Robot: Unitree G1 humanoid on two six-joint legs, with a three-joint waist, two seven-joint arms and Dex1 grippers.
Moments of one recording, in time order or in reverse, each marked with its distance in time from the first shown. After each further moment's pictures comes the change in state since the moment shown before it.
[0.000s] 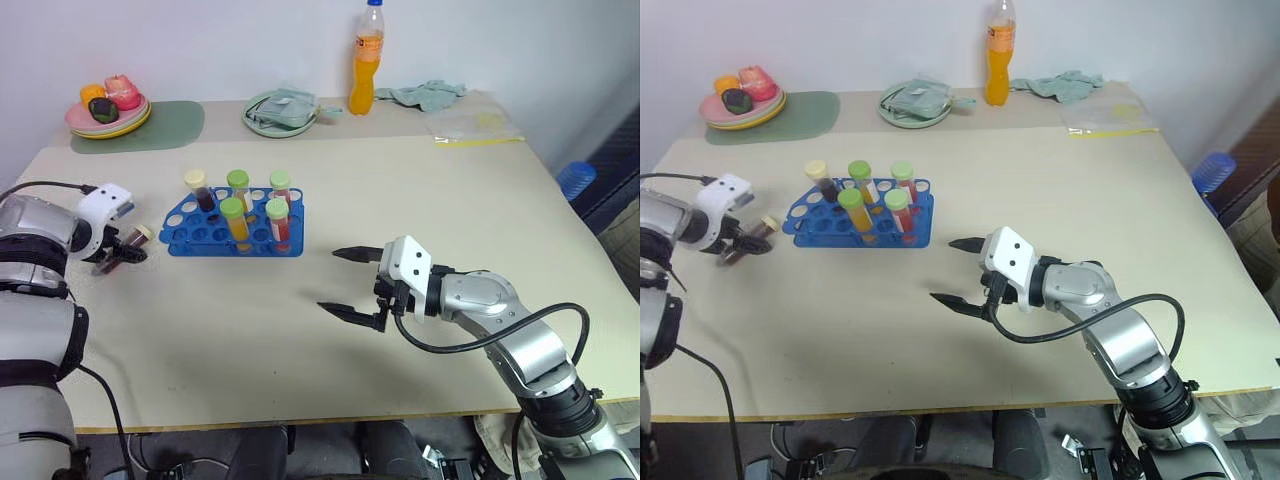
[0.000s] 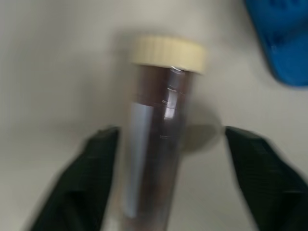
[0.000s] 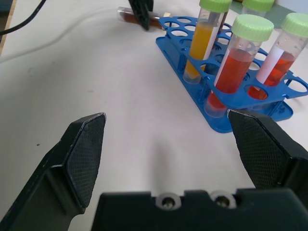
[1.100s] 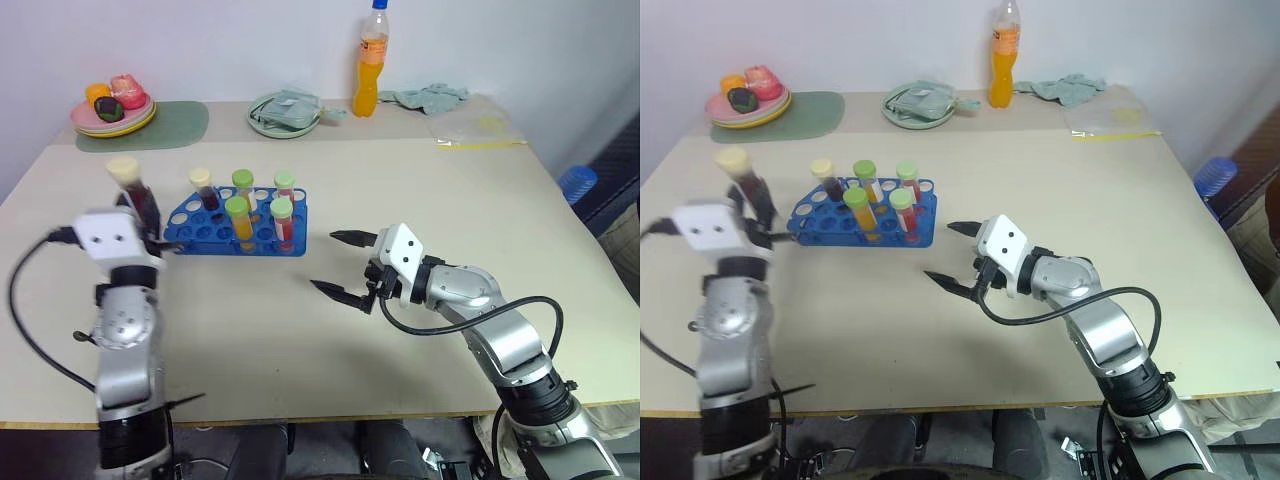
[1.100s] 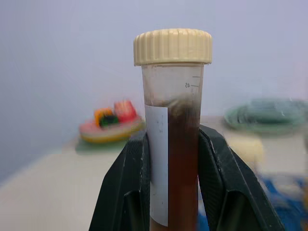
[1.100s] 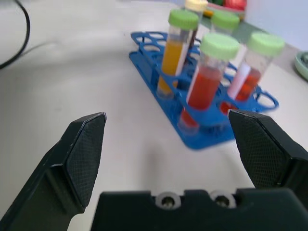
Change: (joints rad) left arm 0.967 -0.713 0.631 -1.472 -0.197 -0.428 1.076; right arm -0.045 0.092 0.014 0.107 -0.063 -0.085 -0.070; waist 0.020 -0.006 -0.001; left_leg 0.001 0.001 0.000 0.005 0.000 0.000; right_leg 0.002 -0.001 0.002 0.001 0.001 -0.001
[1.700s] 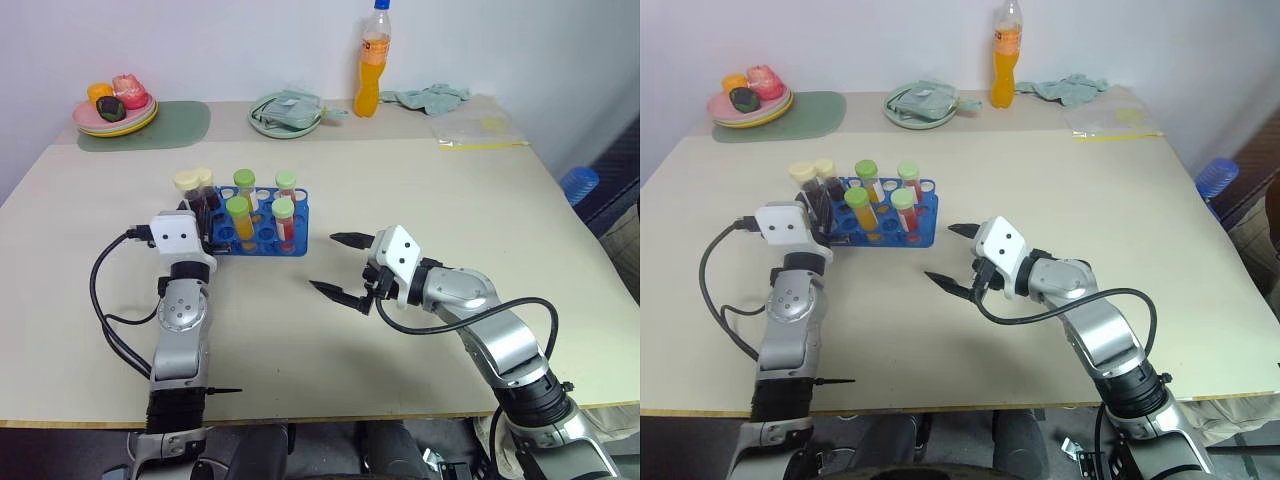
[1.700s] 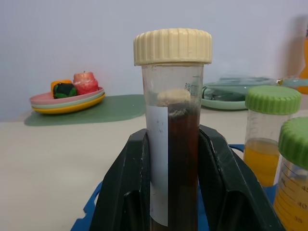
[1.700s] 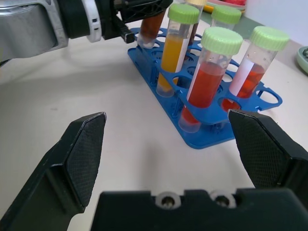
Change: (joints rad) left arm -0.113 -0.055 -0.113 0.222 0.028 -0.094 0.031; right arm 0.011 0.008 0.008 0.002 -0.012 0.015 -0.025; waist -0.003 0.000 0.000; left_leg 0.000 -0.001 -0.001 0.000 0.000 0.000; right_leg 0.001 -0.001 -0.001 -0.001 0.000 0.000
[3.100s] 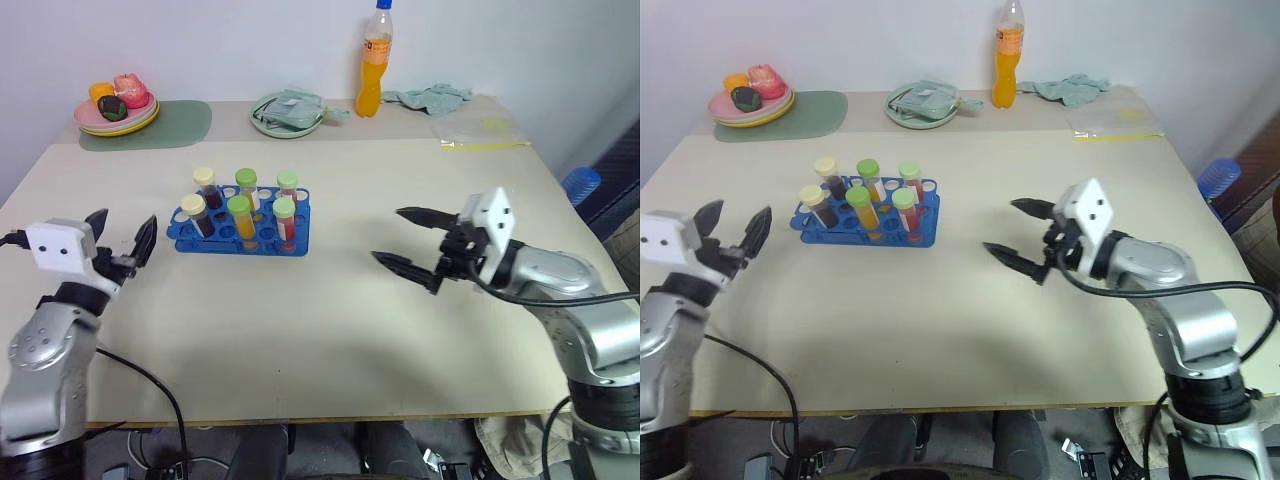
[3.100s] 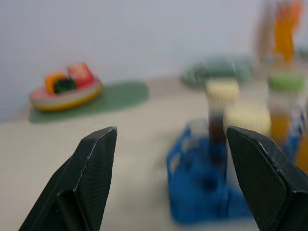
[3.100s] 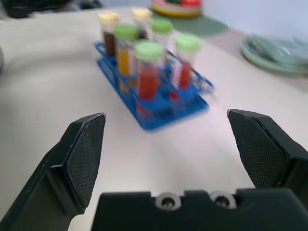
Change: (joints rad) left arm 0.326 0.480 0.287 -0.291 -0.485 0.329 -0.467; right arm 0.081 -0.244 -0.427 -0.083 0.289 0.214 0.076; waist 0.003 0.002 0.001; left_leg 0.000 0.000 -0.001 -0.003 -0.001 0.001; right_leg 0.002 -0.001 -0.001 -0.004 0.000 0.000
